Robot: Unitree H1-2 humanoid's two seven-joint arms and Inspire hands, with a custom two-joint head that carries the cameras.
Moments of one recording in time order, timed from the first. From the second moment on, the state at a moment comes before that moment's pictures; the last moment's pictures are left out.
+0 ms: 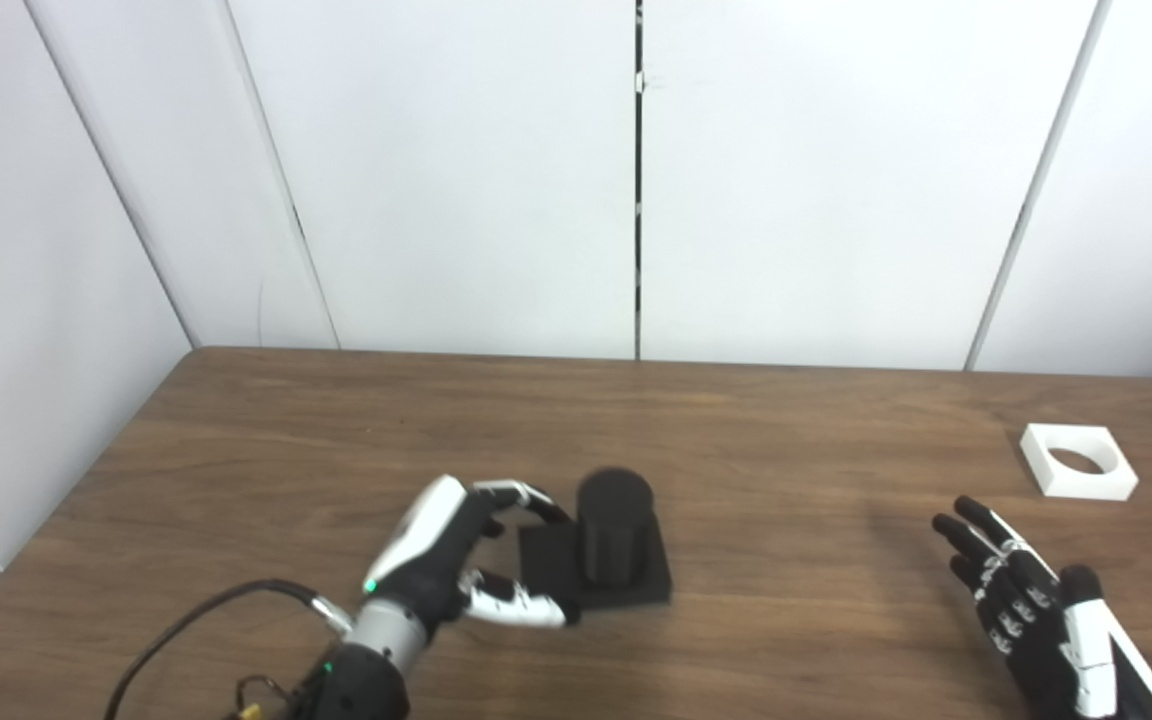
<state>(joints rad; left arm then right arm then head) -0.07 0.04 -0.02 -0.48 0.73 0.40 -0.56 0.07 -0.23 -0.13 -0.18 0.29 0.04 0.24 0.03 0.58</state>
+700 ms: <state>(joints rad) -0.02 0.12 -0.20 -0.28 0.58 0.17 -0.31 0.09 -0.20 -0.11 -0.29 0.28 0.16 0.18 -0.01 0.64</state>
